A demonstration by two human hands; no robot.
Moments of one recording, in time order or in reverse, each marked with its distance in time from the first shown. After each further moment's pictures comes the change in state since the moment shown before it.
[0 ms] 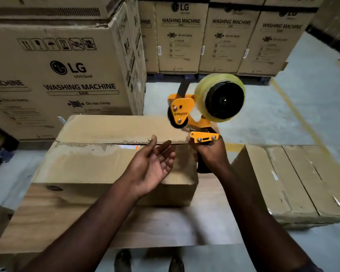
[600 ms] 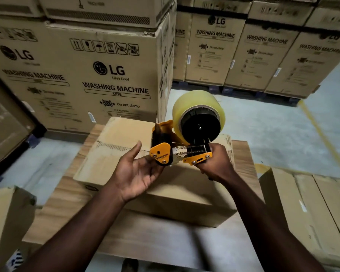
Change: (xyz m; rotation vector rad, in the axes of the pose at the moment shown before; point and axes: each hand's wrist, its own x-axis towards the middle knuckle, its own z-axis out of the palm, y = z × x) left_hand -0.038 0.095 -0.103 -0.171 0.029 0.084; right_hand 0.013 -0.035 0.102 -0.333 -0.359 -0.160
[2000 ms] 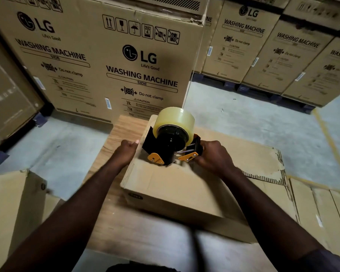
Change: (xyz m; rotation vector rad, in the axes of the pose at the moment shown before) left_hand 0.092 0.165 -0.199 1.203 0.537 0.199; right_hand 0.123 0.000 0.152 -0.687 -0.135 -0.034
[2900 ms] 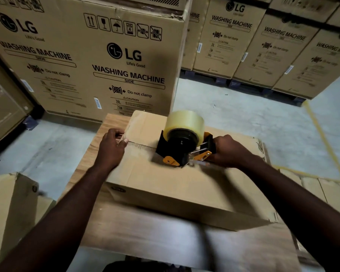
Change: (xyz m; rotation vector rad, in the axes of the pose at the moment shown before) left_hand -0.027 0.009 0.026 0.133 0.335 0.410; right_hand -0.032 0.076 -0.062 -0.148 -0.251 -0.032
